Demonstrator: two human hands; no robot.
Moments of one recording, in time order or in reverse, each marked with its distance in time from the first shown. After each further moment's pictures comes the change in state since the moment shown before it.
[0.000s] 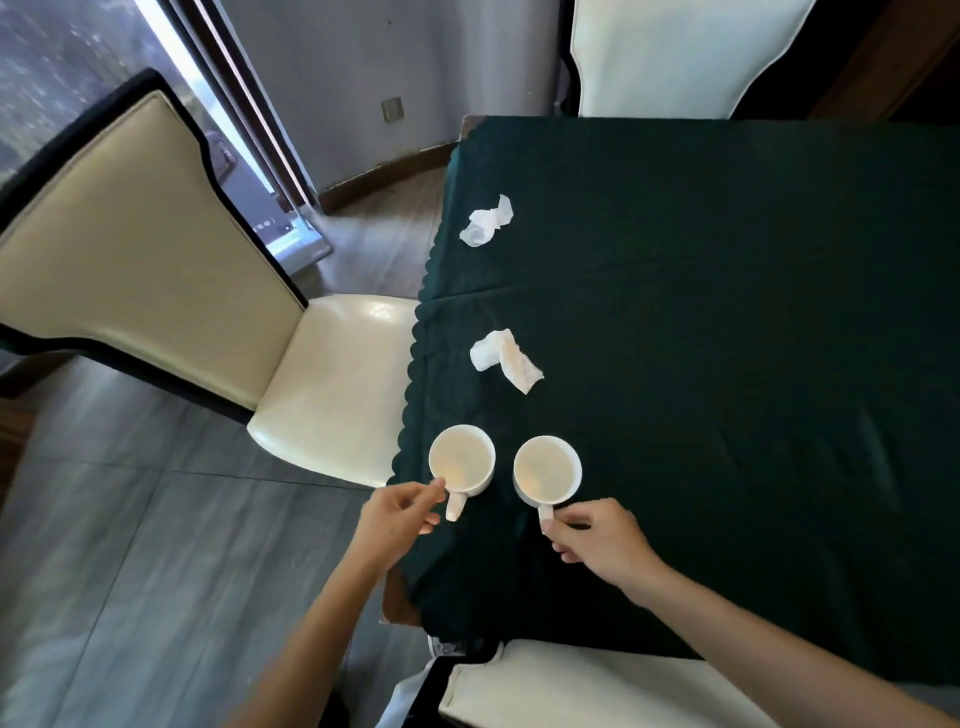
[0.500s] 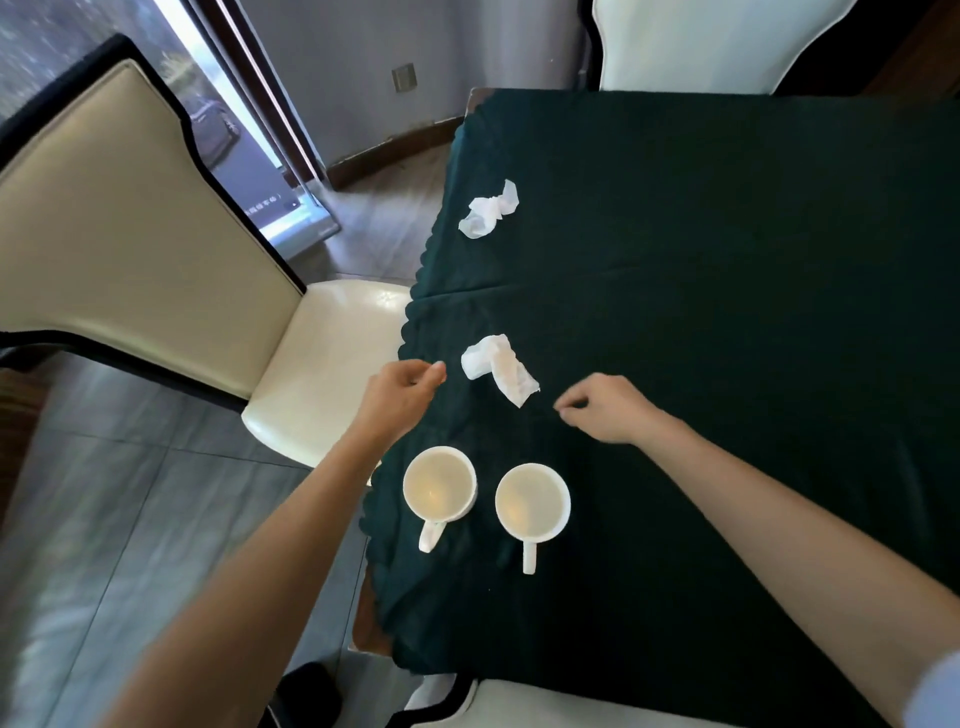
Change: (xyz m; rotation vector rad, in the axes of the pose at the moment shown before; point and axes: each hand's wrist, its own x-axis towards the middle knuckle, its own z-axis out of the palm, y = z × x) left_hand 0.102 0.130 0.010 0.228 0.120 0.180; right_hand 0.133 -0.101 -0.099 -0.622 -0.057 -0.171
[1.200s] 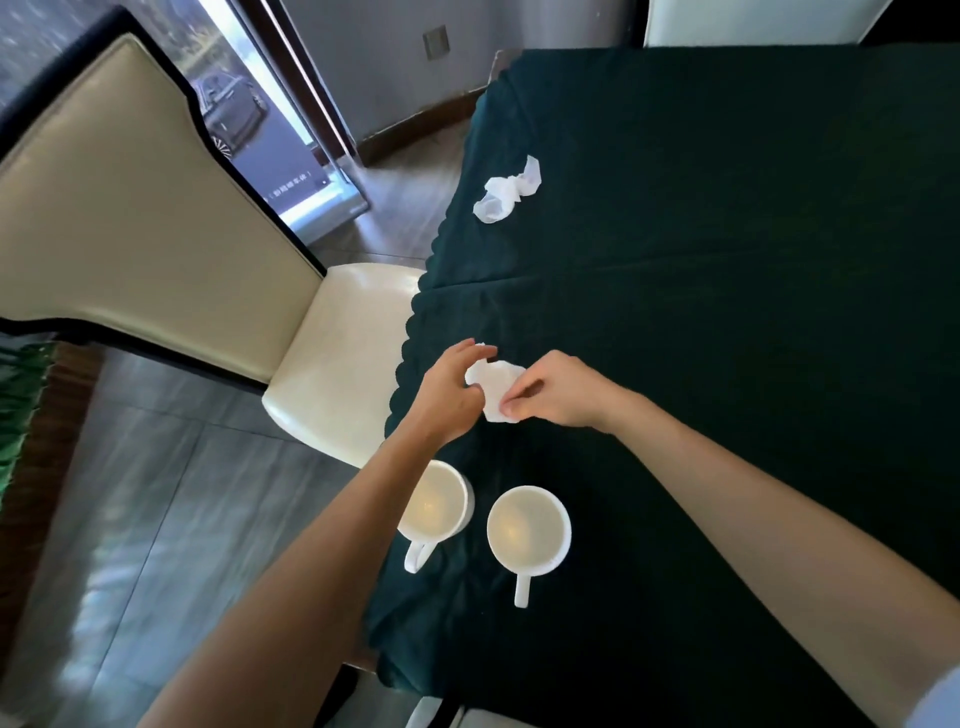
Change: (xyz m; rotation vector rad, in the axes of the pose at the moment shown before) left_hand 0.015 0.033 0.058 0.141 -0.081 0.022; right_hand 0.061 -0.026 0.007 0.236 -0.172 -0.279
